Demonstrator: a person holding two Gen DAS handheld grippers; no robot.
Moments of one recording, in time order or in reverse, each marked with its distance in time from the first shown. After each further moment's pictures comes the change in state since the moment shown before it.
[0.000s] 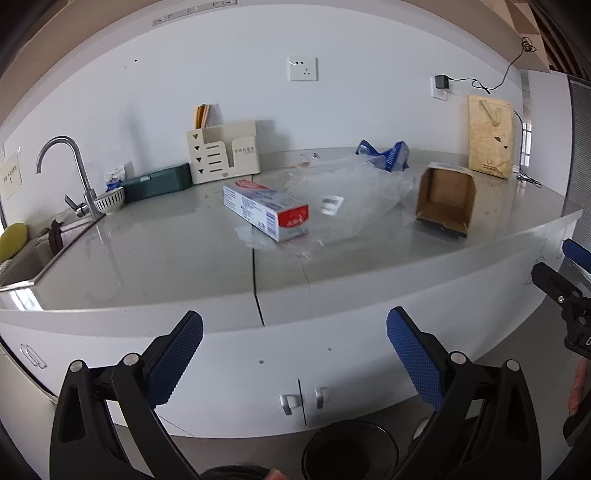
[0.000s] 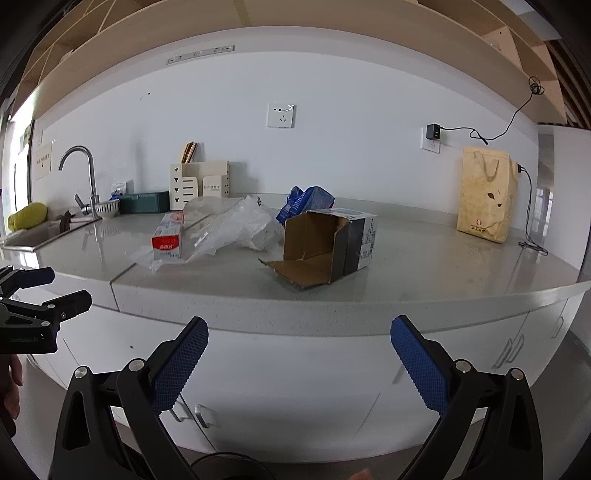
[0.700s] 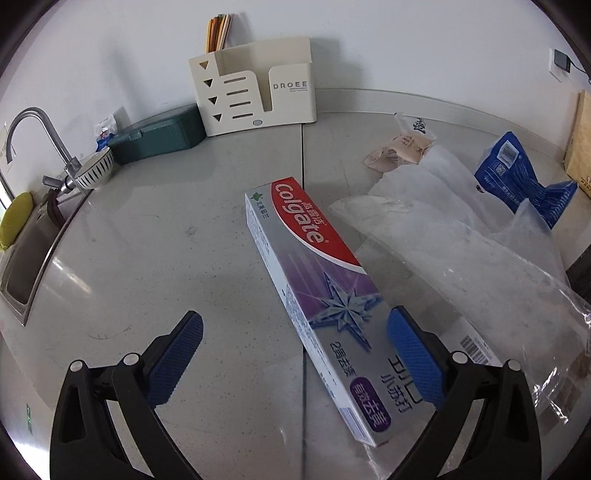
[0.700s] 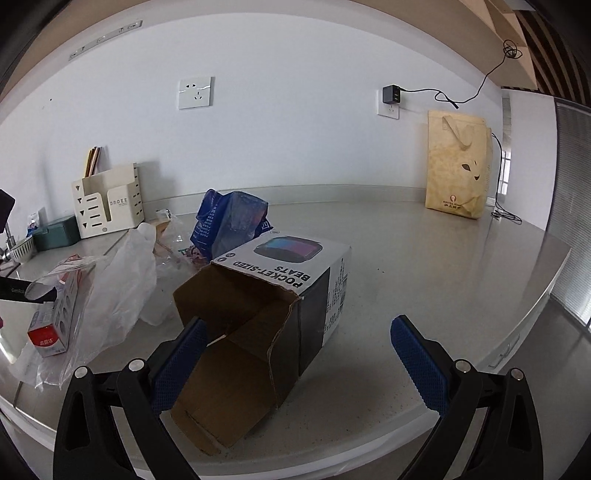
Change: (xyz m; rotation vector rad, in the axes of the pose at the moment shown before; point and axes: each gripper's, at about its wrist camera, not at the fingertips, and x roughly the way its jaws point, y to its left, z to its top) left arm 0.231 0.058 0.146 -0.122 0.407 0.135; right arm 0.168 -0.036 0.068 0.128 0.110 -0.211
